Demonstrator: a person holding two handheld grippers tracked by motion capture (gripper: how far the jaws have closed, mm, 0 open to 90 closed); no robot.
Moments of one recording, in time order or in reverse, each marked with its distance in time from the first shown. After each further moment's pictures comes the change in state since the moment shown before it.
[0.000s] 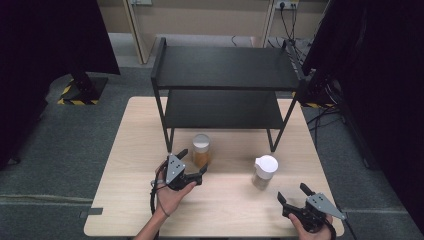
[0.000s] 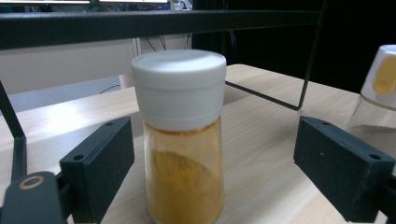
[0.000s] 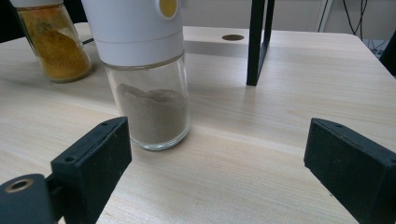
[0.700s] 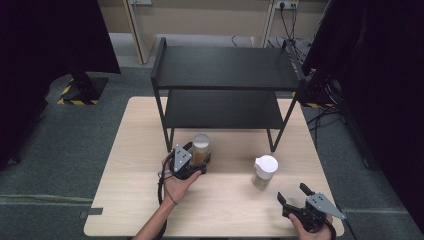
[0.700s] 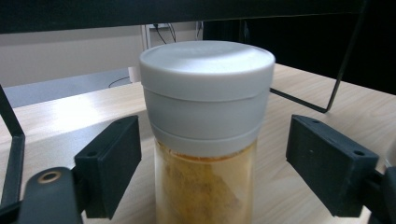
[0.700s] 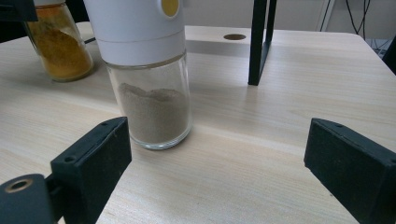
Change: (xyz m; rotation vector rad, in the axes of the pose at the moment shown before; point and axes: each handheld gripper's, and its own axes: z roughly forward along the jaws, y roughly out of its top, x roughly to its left) left arm 0.002 0.002 0.034 0.038 0.048 -0.015; right arm -0.001 0.001 0.000 0.004 0.007 -0.001
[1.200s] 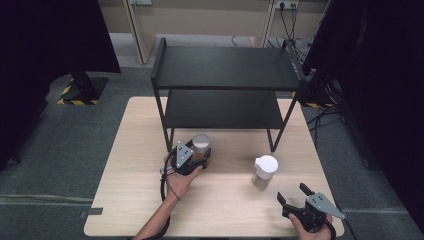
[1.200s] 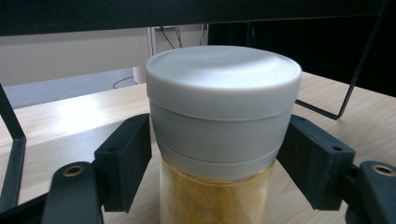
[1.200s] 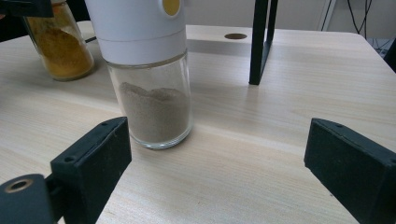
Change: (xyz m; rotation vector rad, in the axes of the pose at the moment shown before) left arm -0.001 0.002 0.010 0.000 0.019 -0.006; right arm -0.001 0.001 0.000 0.003 0.004 -0.001
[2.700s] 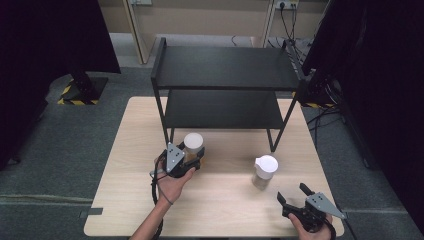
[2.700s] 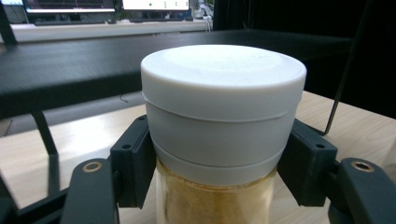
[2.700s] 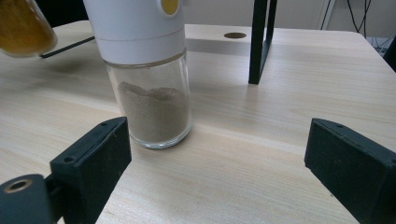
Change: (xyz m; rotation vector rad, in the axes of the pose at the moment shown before) left arm -0.003 0.025 -0.044 -0.061 0.023 0.016; right arm 0.000 0.001 0.000 0.003 -0.002 0.003
